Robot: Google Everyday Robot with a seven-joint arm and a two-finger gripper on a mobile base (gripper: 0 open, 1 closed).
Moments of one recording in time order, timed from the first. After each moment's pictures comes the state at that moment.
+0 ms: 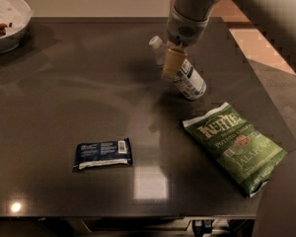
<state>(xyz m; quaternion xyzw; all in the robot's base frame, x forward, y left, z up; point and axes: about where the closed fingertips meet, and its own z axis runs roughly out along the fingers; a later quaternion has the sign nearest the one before) 0.615 -0.069 0.911 -0.65 0.75 0.03 0.13</state>
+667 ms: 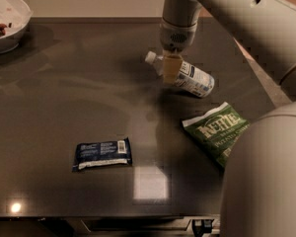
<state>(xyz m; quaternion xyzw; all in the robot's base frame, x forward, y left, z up) 0.626 -0.065 0.881 -0.69 0.72 0.01 0.06</state>
